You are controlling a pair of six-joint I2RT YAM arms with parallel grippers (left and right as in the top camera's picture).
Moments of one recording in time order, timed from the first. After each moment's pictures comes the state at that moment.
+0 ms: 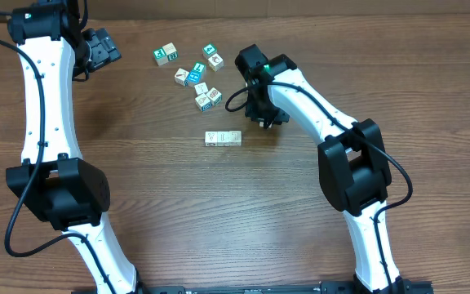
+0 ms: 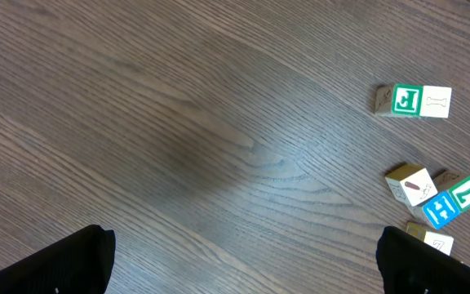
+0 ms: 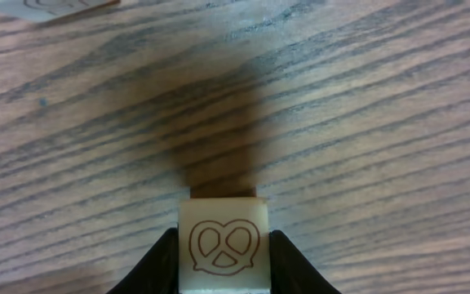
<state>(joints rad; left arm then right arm) 0.14 2.13 2.26 -1.33 -0.13 -0.43 0.49 2.33 1.94 -1.09 0.15 0.67</state>
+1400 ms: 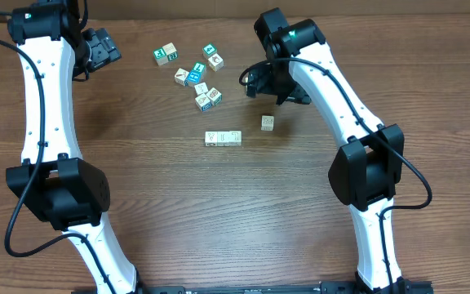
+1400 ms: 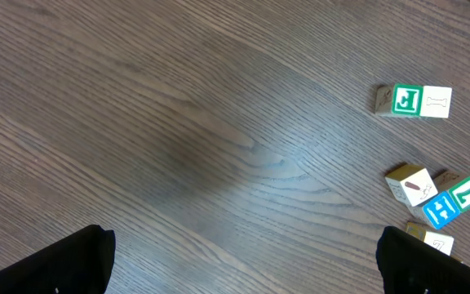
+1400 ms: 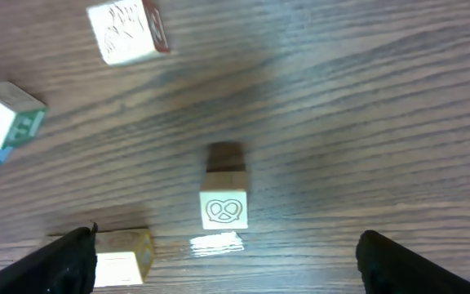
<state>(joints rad) 0.14 2.13 2.26 -1.33 -0.13 -0.43 0.40 2.33 2.25 -1.36 0.04 0.54</state>
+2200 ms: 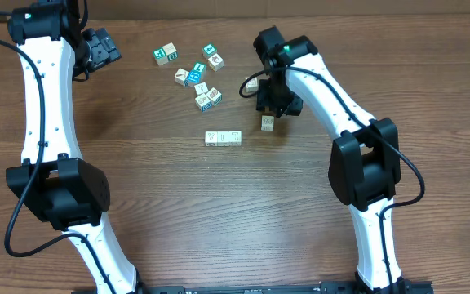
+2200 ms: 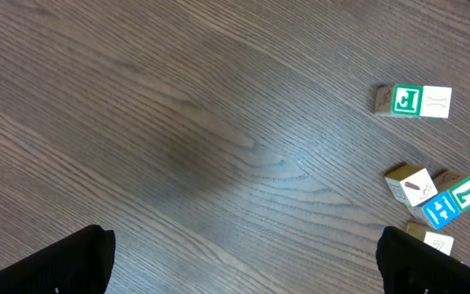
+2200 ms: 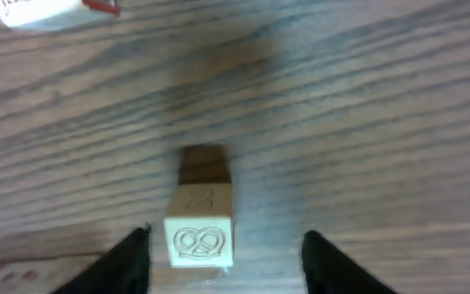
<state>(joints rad) 0.14 2.13 2.26 -1.33 -0.13 -0.43 0.40 2.33 2.06 -1.22 0.03 0.53</state>
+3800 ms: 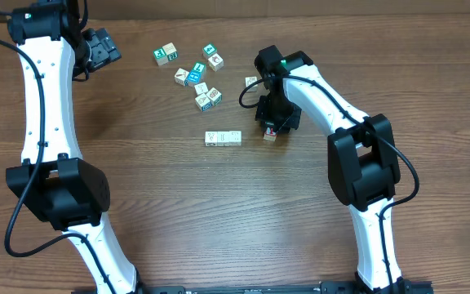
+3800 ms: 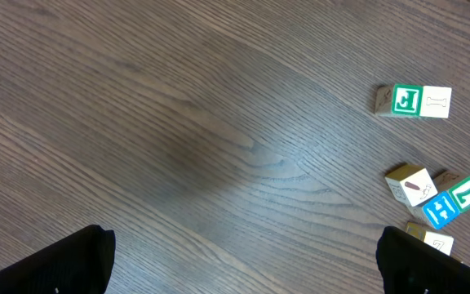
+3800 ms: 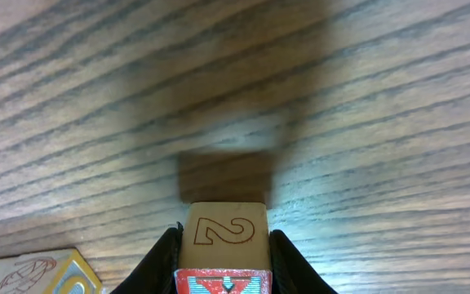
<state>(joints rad) 0.14 2.13 2.26 -1.33 -0.13 -0.43 0.41 2.33 1.92 -1.19 -0.08 0.65</state>
